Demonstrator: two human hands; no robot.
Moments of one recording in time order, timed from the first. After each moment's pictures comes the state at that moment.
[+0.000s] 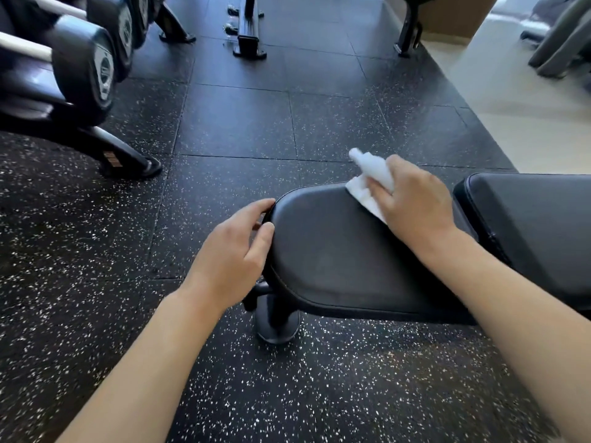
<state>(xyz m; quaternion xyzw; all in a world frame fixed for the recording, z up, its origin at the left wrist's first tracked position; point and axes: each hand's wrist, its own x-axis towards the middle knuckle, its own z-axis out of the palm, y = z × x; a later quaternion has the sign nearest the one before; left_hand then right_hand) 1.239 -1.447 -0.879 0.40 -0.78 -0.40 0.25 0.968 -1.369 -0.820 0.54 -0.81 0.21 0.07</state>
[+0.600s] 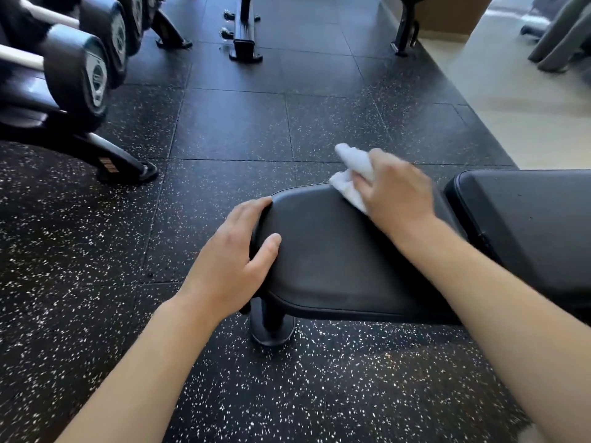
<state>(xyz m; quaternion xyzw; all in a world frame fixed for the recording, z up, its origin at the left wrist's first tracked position) 1.222 -1.434 -0.877 0.38 -0.82 -0.36 0.23 0.959 -1.383 -0.827 0.54 -0.81 0.18 0.10</state>
